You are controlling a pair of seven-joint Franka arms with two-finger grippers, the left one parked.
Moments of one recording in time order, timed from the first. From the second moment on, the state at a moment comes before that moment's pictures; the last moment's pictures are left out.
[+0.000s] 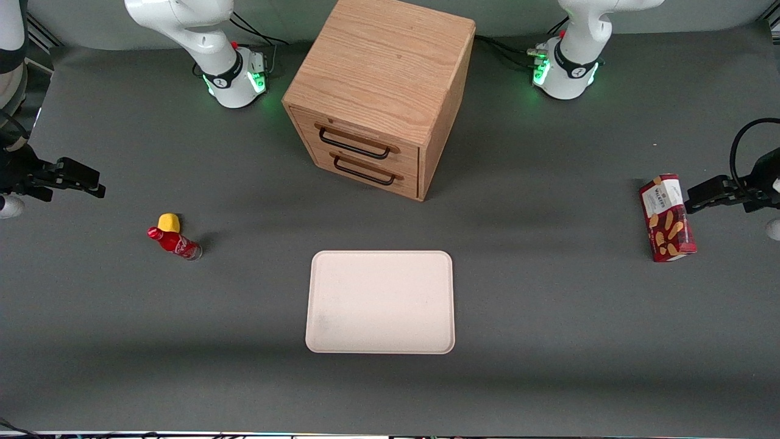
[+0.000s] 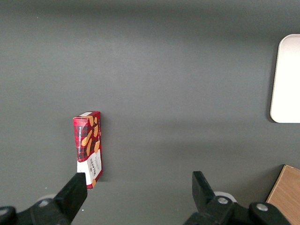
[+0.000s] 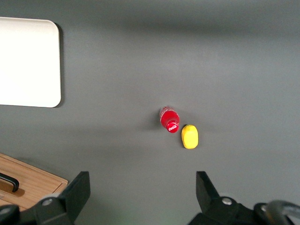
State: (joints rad) arm 0.04 0.08 -0.07 -1.48 0.00 1.53 -0.05
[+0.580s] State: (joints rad) arm 0.04 0.08 -0.07 -1.48 0.00 1.55 -0.05
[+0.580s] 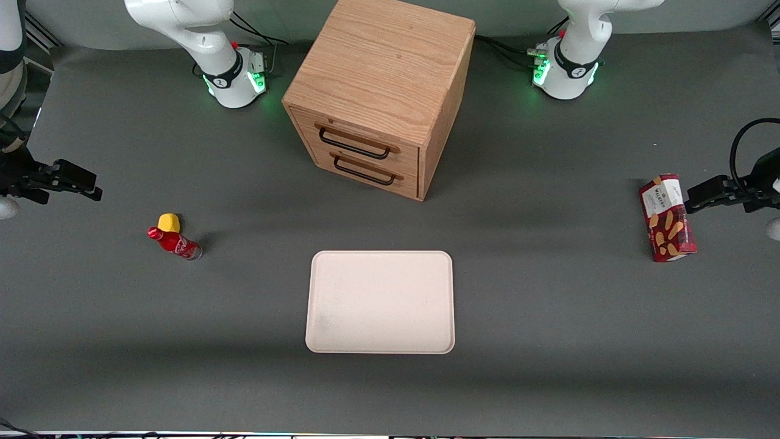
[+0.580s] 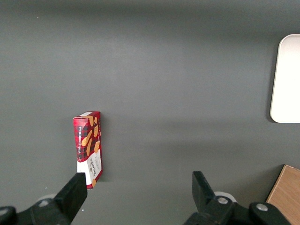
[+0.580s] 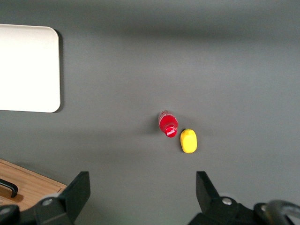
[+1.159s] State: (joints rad) arm 0.01 -0.03 -0.12 -1.58 -0.01 1.57 -0.13
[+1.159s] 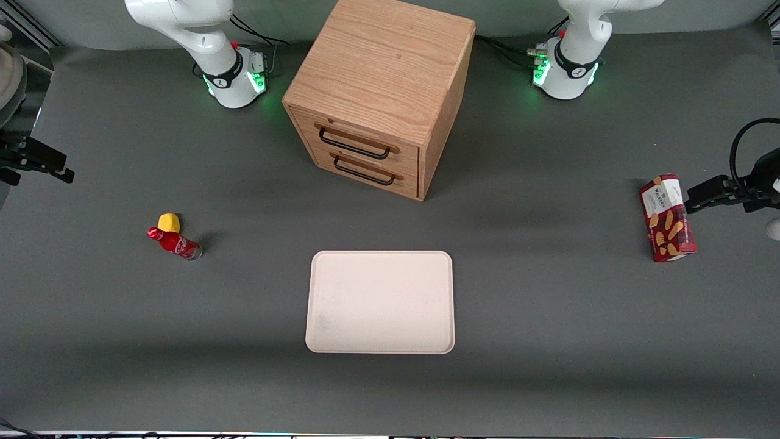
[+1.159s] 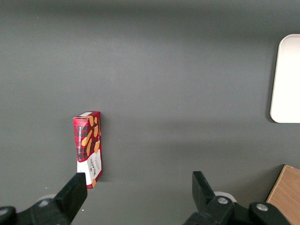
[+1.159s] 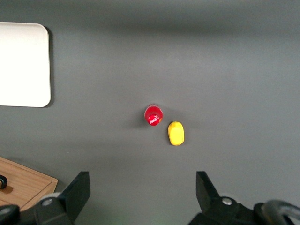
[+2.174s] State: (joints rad) arm 0.01 -0.04 -0.13 -1.73 -0.01 1.73 -0.18
